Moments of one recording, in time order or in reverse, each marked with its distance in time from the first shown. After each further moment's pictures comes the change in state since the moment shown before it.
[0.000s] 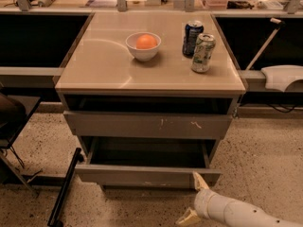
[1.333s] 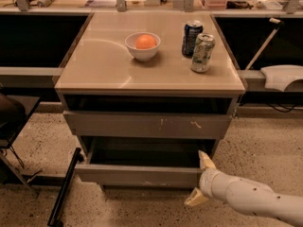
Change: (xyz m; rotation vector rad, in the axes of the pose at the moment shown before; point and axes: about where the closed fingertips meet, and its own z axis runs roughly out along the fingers) arm -0.031 -0.070 -0.041 0.093 0.114 -0.155
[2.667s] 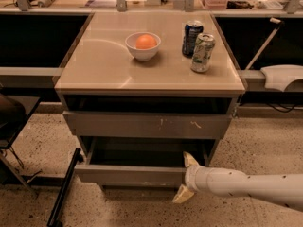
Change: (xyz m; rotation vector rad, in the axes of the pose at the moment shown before) arm -0.016 0.019 0.075 -0.136 -0.019 -0.009
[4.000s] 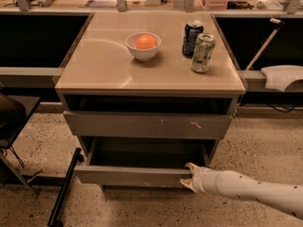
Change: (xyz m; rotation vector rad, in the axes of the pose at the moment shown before) arm 0.040 0.009 0.006 -0.018 -0.010 0.093
